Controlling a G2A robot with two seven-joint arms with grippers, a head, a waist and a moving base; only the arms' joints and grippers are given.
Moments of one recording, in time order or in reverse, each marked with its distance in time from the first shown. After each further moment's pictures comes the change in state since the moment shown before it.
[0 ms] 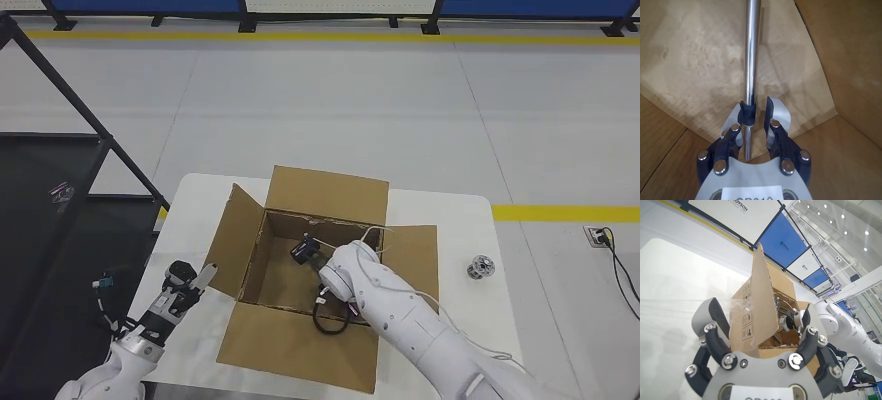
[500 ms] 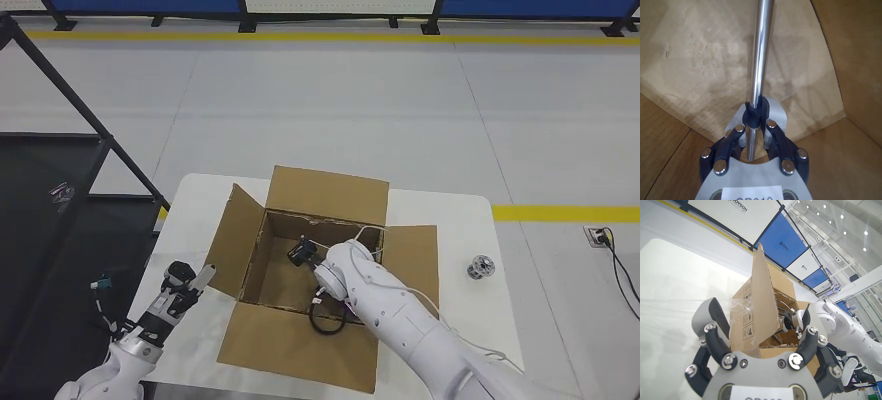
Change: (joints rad) left arm 0.003 0.005 -0.004 0.008 -0.009 -0.014 0.005; right arm 0.026 -0.053 -0.010 0.102 0.012 -0.024 0.002
